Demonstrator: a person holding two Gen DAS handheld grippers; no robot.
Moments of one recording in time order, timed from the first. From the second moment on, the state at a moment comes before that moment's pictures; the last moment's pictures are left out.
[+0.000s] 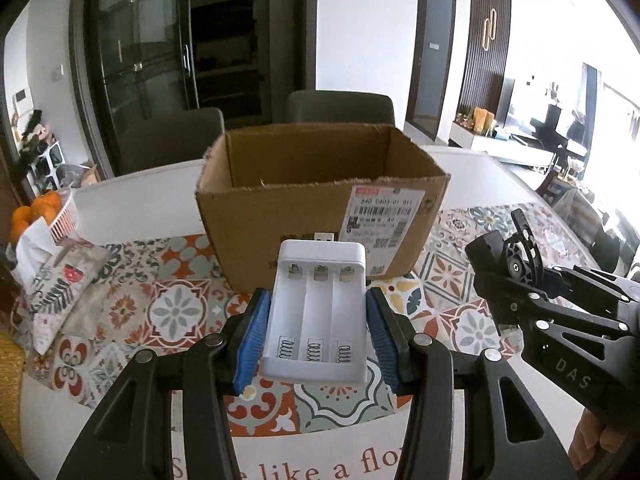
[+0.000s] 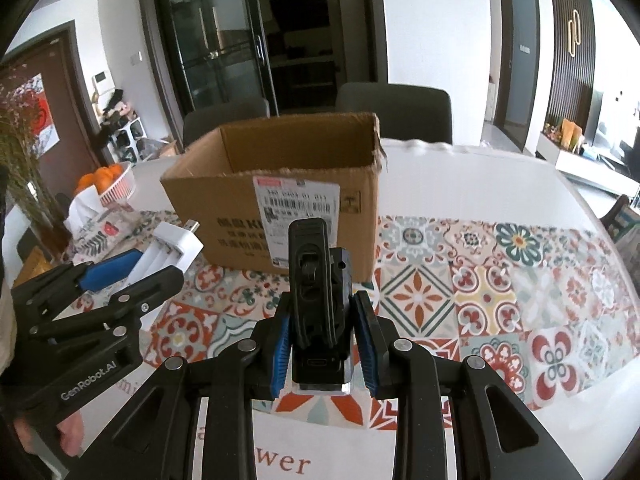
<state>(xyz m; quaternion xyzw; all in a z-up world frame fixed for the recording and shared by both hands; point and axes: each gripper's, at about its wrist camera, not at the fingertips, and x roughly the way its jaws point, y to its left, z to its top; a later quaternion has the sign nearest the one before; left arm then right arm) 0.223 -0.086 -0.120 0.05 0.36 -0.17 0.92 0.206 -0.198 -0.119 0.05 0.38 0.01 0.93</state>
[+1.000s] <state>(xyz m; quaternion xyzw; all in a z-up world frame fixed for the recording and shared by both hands) 0.240 -0.063 -0.034 0.04 0.31 -0.14 0.94 0.226 -0.182 -0.033 0.02 0.31 0.04 0.95</state>
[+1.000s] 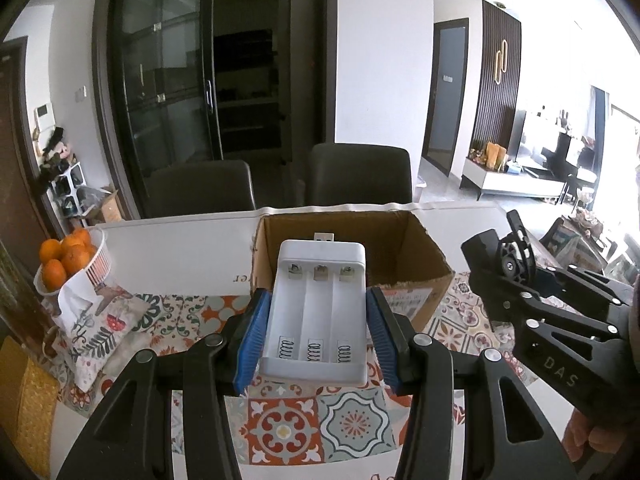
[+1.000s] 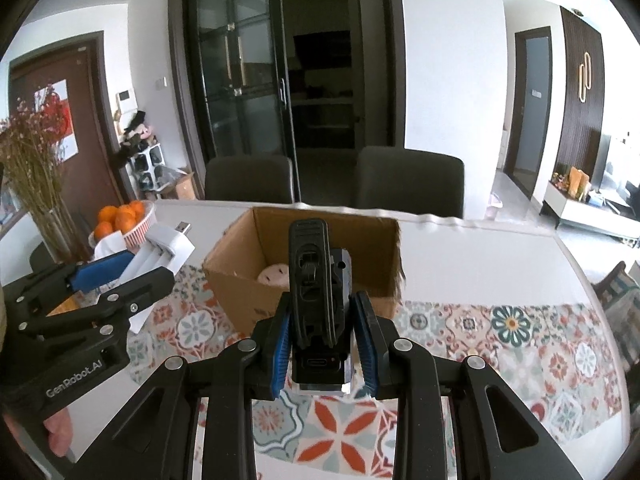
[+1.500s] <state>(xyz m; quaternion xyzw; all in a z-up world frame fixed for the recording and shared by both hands) 0.301 -0.069 -0.014 0.03 0.32 -0.14 0.94 0.292 -0.185 -0.012 0.02 0.31 0.05 0.95</state>
